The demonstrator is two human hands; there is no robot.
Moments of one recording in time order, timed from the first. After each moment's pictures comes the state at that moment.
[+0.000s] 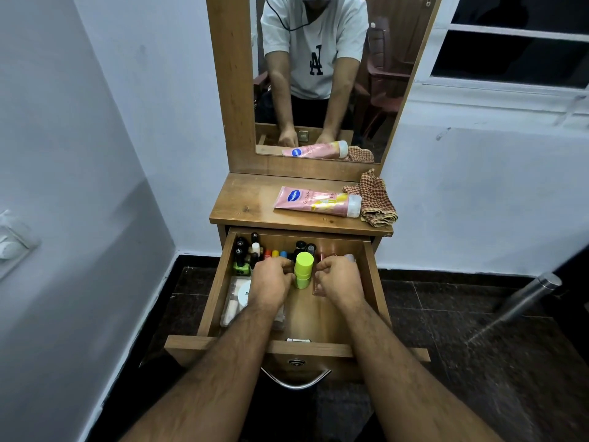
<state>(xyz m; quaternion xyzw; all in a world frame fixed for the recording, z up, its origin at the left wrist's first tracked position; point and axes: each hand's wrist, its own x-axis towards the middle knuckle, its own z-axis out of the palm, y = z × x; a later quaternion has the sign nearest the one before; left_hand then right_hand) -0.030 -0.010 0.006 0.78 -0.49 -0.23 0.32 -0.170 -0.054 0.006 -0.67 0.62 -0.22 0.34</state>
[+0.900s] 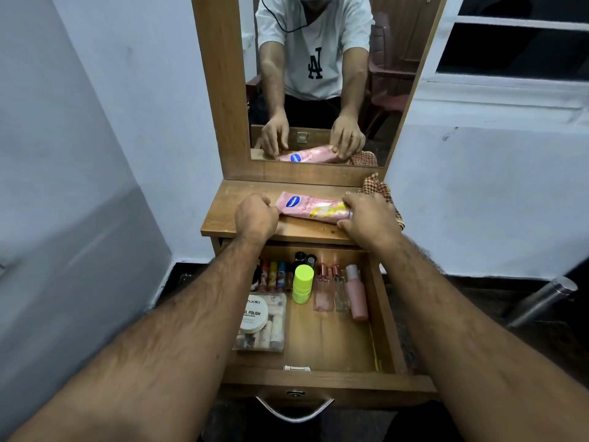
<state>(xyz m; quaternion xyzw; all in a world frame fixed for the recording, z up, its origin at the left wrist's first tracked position) 0.013 -0.106 0.091 0.82 -0.41 -0.17 0.38 -0.184 -0.138 0.115 -0.81 0.57 -0.12 0.01</state>
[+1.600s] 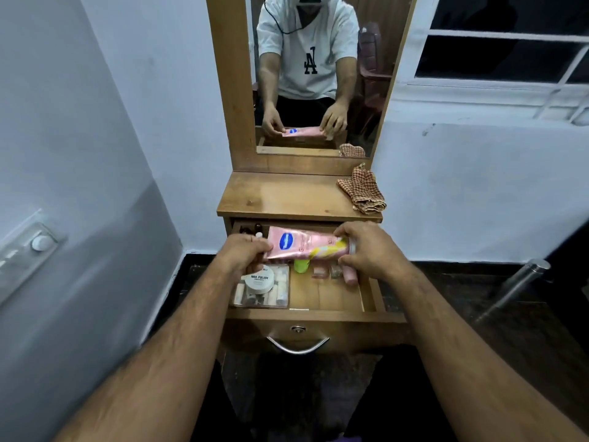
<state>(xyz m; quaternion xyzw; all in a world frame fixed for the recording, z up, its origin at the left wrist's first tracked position) 0.019 0.031 0.075 0.70 -0.31 -0.47 0.44 -0.230 -0.012 0.116 -0.84 0.51 -0.12 0.14</state>
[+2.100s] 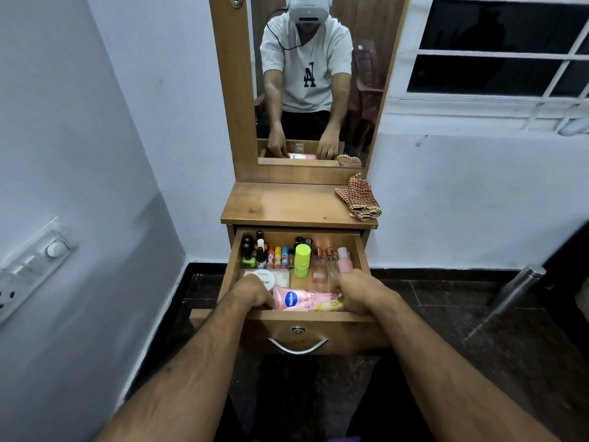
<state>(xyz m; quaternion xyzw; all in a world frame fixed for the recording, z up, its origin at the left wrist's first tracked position) -0.004 0.062 0.048 0.82 -0.40 -0.39 0.13 -0.224 0.009 0.062 -0.82 0.53 0.11 0.17</state>
